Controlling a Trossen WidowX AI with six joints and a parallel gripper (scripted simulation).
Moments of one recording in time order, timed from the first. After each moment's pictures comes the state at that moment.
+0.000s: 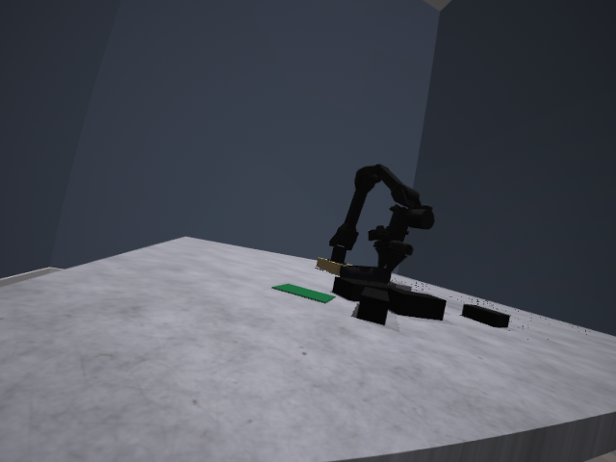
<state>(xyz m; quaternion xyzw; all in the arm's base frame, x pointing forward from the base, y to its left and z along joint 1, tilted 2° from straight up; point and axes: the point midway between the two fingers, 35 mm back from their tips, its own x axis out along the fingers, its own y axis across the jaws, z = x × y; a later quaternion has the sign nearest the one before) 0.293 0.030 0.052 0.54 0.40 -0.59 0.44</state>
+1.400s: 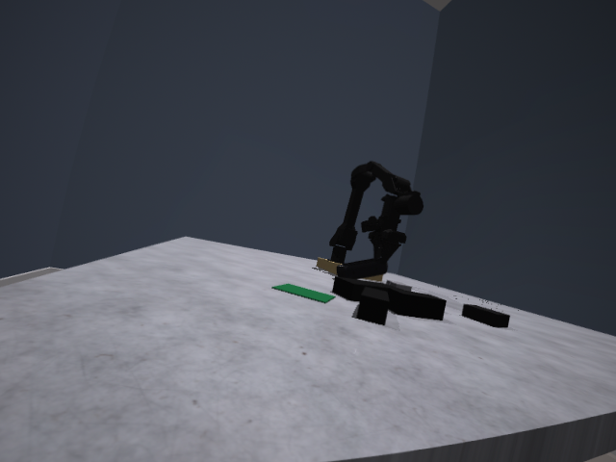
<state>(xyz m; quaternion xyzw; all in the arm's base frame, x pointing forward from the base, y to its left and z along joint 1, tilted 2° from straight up) 0.287 0.009 0.078 0.56 0.42 -0.57 0.43</state>
